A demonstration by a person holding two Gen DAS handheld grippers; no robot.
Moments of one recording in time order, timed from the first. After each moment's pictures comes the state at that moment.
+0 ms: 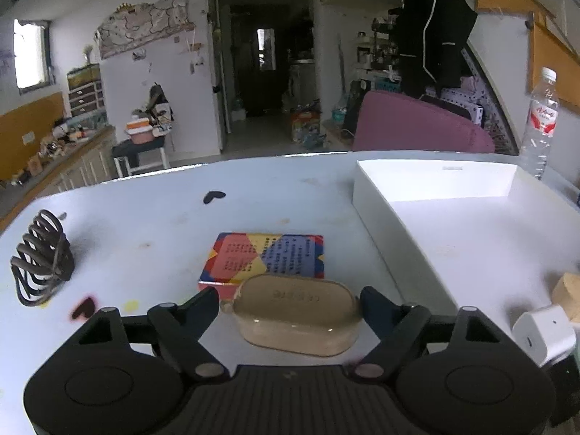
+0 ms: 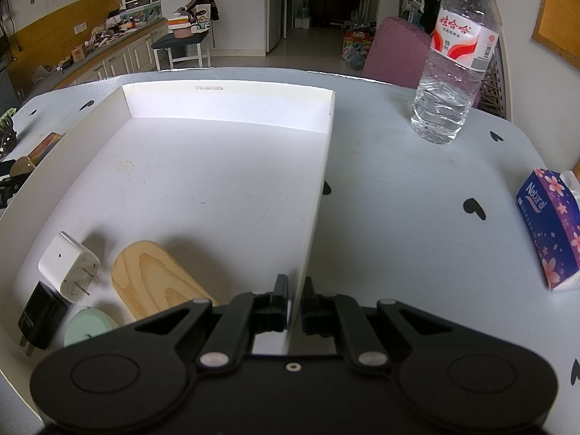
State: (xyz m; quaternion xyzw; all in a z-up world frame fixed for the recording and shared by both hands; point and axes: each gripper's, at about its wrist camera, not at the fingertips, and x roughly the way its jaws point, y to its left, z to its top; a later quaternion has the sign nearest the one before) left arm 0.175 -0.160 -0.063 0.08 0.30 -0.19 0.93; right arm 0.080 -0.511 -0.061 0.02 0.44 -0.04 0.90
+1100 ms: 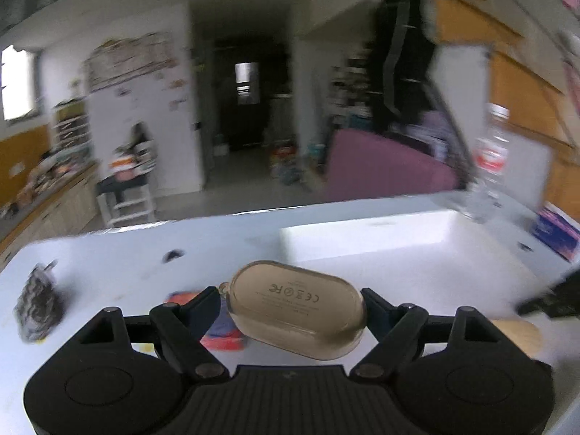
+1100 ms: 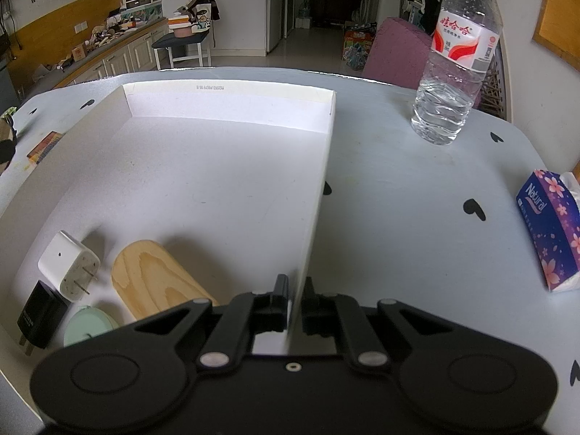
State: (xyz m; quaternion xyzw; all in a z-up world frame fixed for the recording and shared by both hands) left arm 0.124 -0.216 -0.007 0.09 0.24 -0.23 0.94; right arm 0.080 -0.510 -0.061 0.02 0.44 -0.04 0.90
